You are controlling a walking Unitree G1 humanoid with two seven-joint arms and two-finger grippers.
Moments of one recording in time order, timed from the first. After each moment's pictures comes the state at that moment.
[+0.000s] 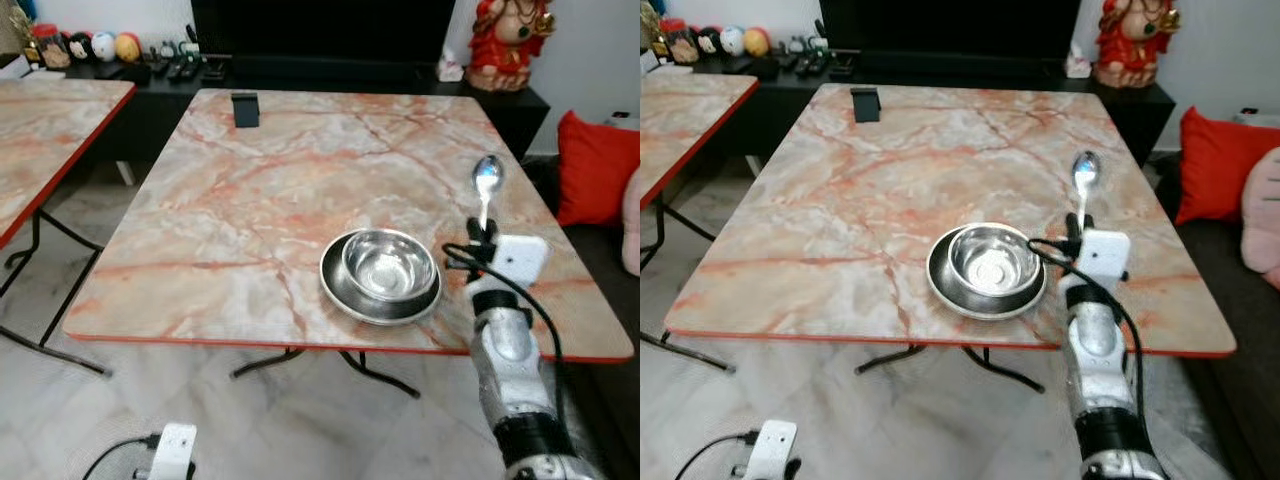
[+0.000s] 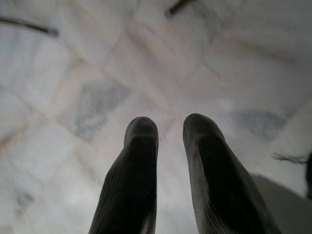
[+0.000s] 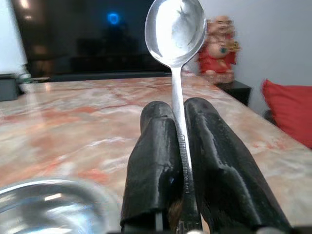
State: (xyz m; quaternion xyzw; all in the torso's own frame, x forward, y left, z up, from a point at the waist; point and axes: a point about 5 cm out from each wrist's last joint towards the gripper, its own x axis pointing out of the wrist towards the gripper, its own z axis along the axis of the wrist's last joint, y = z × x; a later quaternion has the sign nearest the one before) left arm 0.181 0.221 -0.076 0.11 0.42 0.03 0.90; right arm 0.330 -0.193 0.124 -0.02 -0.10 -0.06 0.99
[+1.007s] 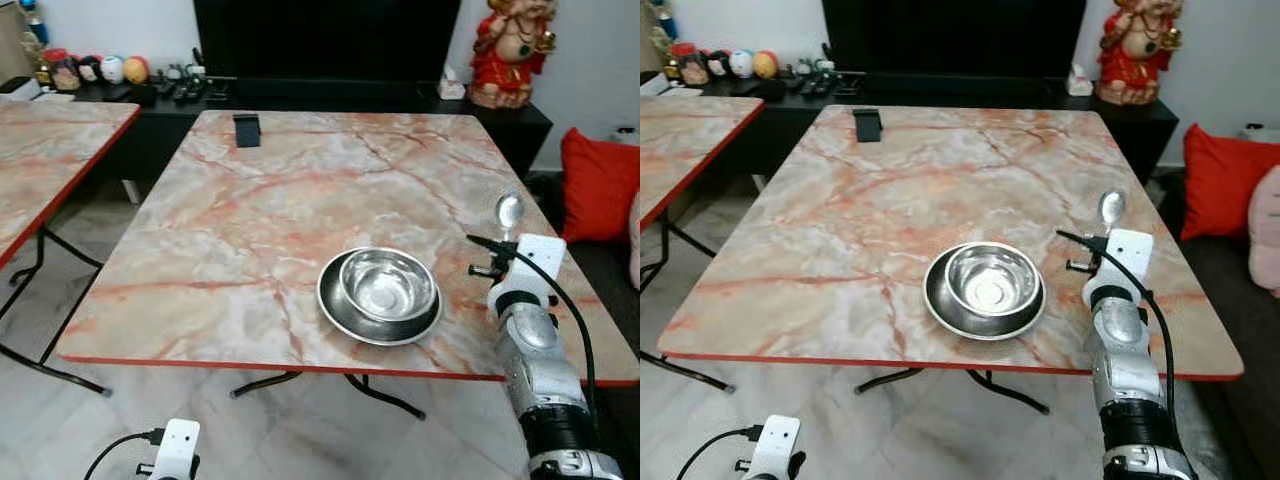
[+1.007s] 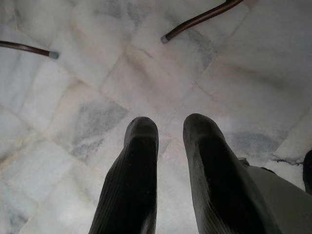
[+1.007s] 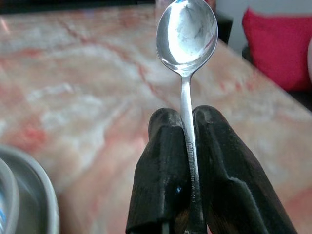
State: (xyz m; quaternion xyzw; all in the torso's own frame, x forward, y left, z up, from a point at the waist) left arm 0.186 0.214 -0.074 0.10 0.41 0.02 0.91; right arm 0.331 -0.233 0.104 0.00 0.11 -0.13 0.99
